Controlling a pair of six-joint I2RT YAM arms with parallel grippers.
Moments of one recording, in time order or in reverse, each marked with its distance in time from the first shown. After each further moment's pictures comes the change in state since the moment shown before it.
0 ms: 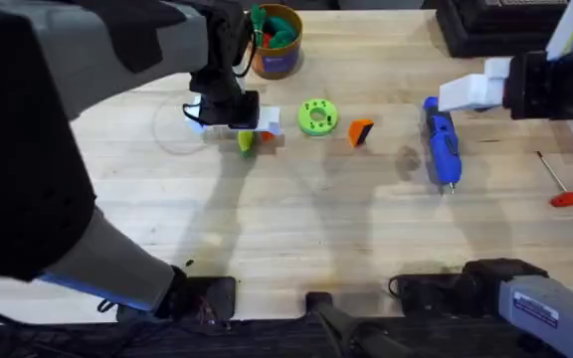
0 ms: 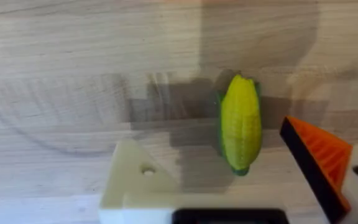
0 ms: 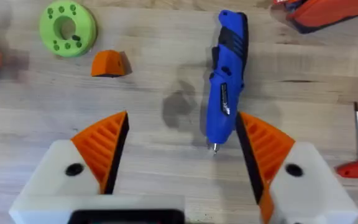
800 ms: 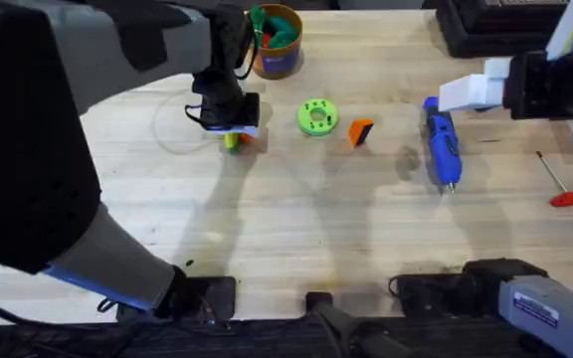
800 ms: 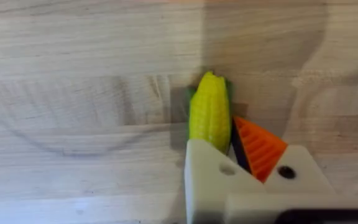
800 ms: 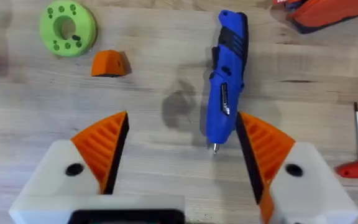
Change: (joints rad) left arm 0.000 0.021 0.000 0.008 -0.002 -0.008; right arm 0.000 0.000 0.000 0.000 0.000 0.000
